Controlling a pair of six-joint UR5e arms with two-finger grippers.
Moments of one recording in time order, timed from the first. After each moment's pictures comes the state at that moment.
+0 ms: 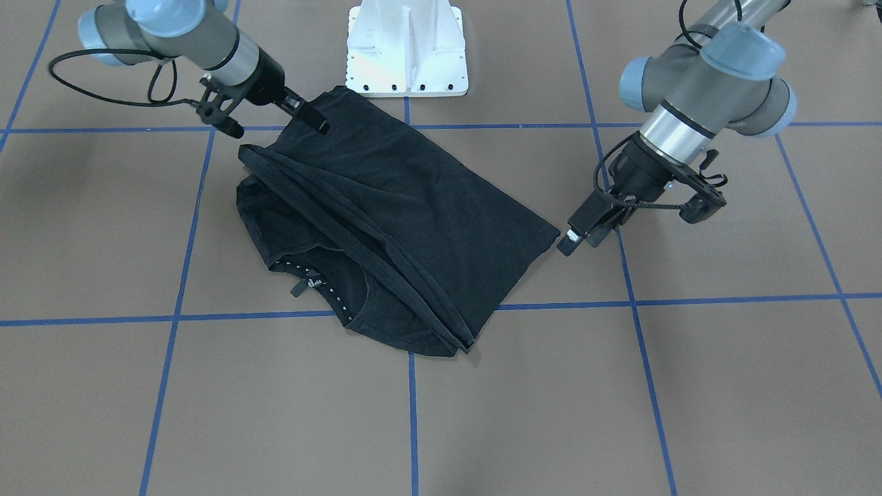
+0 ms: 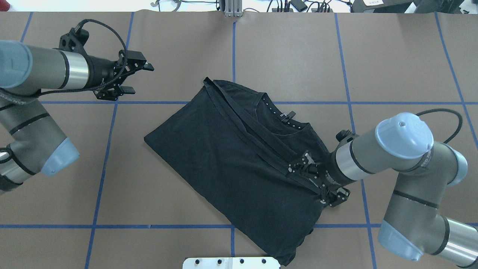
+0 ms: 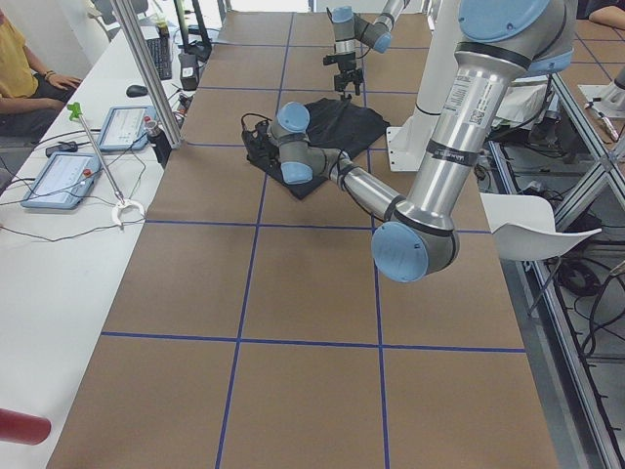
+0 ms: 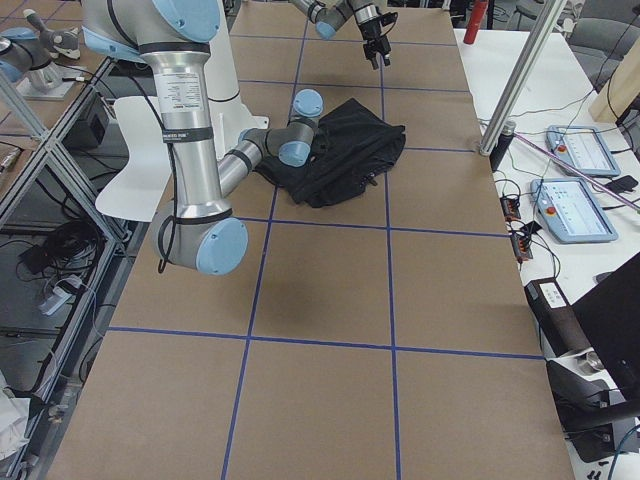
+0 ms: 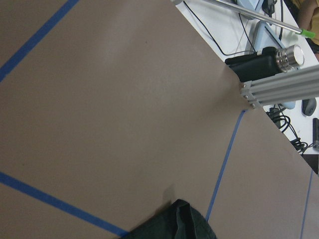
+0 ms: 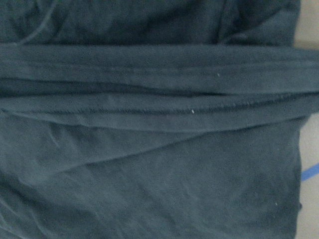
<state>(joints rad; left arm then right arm) -0.81 -1.89 -1.72 -2.42 -1.93 -1.81 0.54 -1.38 1.98 -1.08 2.15 2.10</state>
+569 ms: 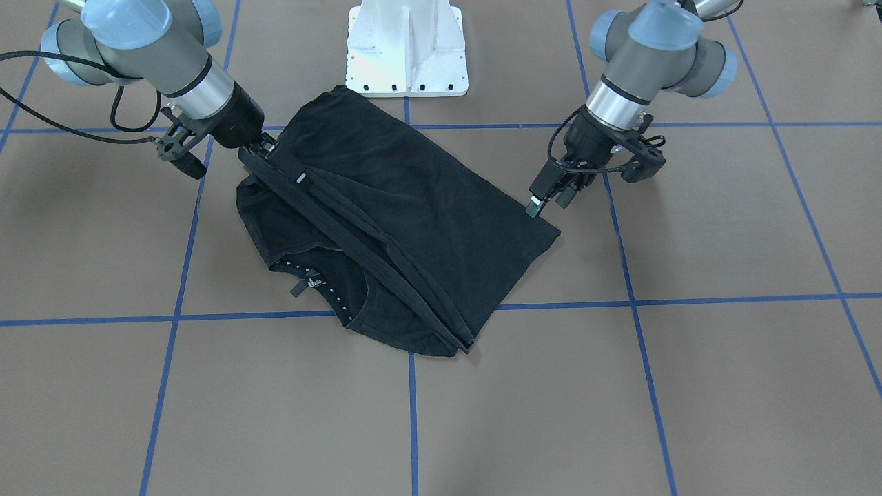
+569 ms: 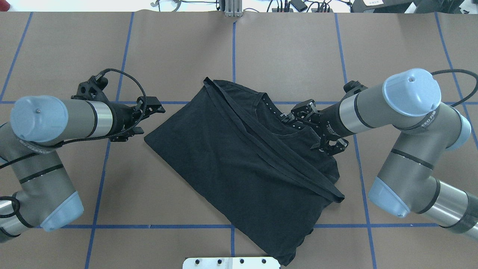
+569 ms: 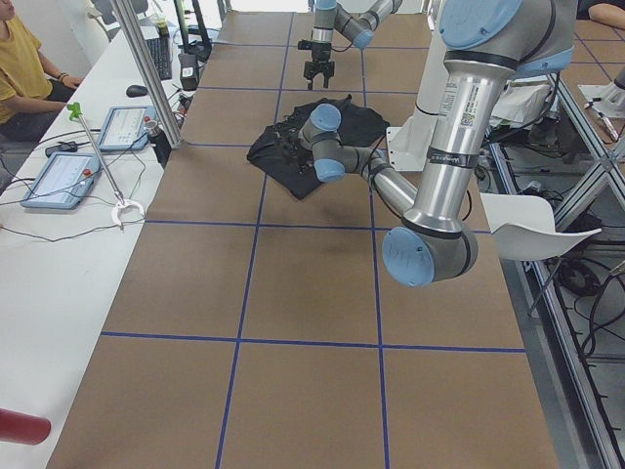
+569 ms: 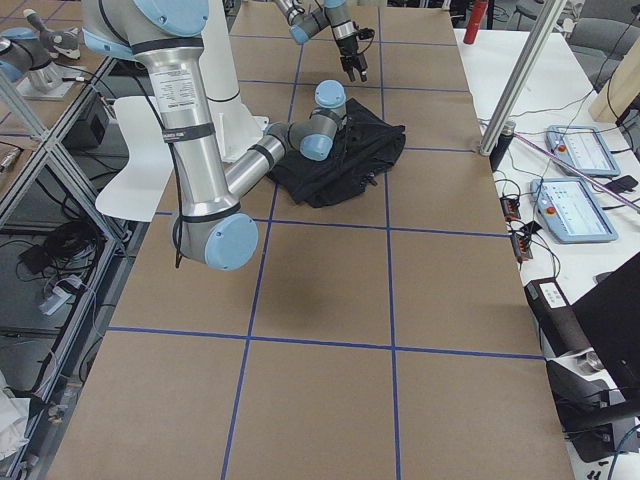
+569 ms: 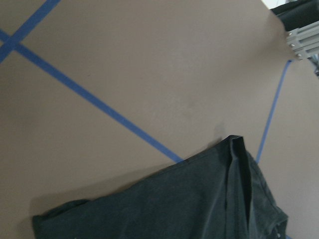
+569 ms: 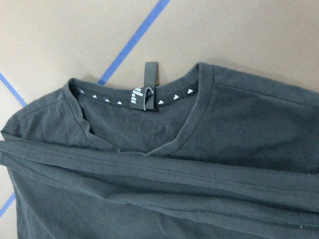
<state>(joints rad) -0.60 -1.82 -1.85 -2.23 -1.74 -1.87 0.67 -1.27 1.90 -1.09 2.06 2.03</state>
